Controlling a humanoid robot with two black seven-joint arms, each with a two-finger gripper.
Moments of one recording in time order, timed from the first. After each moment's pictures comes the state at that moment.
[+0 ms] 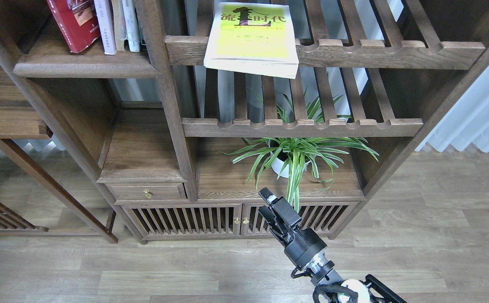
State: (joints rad) left arm -1.25 0.45 -1.20 -0.53 0.51 -0.49 0.46; right arm -0.01 0.02 0.96 1.05 0.16 0.58 -0.08
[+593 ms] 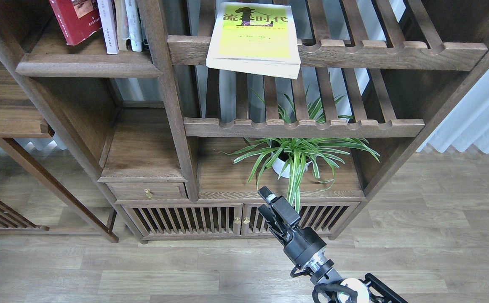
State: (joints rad) left arm -1.27 0.43 -1.20 -0.52 0.56 -0.49 0.46; right arm -0.01 0.01 0.96 1.05 0.16 0.58 -0.08
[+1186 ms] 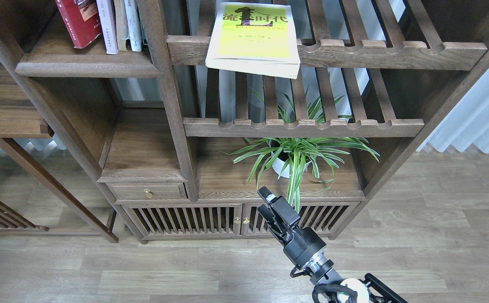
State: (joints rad) left arm -1.26 0.40 -1.20 -0.51 0.55 -0.49 0.46; right arm -0.01 0.02 0.96 1.05 0.16 0.58 -0.08
